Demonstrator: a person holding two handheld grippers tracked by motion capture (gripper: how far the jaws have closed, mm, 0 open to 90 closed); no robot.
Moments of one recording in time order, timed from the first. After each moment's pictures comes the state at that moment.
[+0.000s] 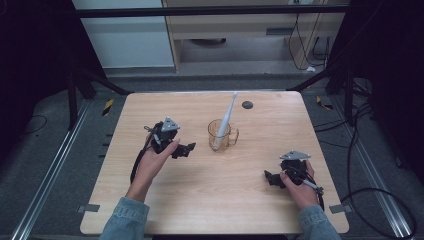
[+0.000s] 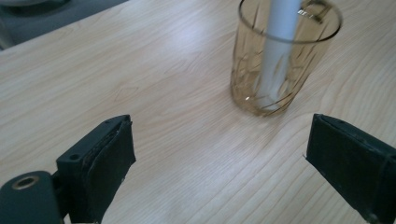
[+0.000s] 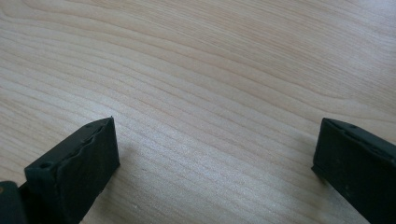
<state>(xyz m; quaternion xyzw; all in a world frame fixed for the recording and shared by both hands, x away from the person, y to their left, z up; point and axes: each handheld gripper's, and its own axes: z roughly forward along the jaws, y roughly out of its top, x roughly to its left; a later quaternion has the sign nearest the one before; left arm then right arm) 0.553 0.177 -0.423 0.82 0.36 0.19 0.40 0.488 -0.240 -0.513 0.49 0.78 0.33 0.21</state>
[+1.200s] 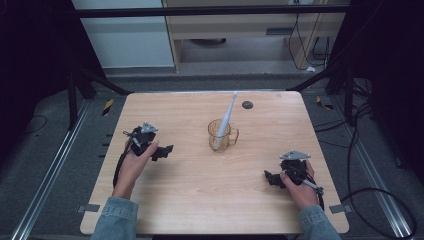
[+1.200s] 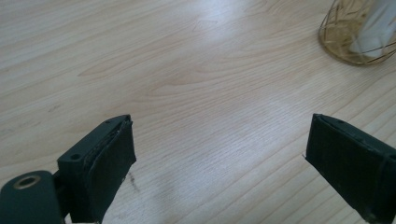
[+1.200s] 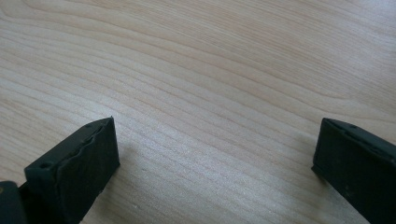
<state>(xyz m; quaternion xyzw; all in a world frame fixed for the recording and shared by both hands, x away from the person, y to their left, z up) 0.562 0.244 -0.451 0.81 0.44 0.20 0.34 0.488 -0.240 -0.512 0.49 0.78 0.33 0.21</state>
